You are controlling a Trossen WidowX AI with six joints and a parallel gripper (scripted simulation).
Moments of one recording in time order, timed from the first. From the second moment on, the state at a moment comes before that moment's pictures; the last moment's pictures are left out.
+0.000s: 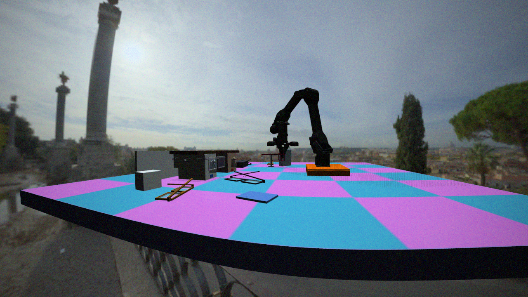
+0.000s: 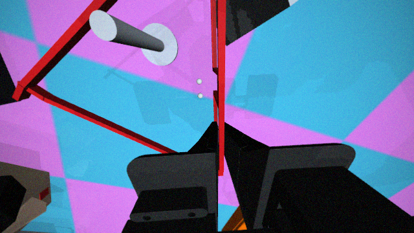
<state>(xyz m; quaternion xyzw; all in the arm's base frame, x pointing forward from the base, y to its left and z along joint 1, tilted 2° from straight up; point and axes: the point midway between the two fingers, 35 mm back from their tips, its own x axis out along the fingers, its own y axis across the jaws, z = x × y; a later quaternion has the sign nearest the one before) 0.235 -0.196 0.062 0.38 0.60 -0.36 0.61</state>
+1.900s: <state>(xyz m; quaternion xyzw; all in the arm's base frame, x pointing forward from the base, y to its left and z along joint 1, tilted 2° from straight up) 0.211 -0.175 0.062 0.38 0.60 -0.36 0.61</state>
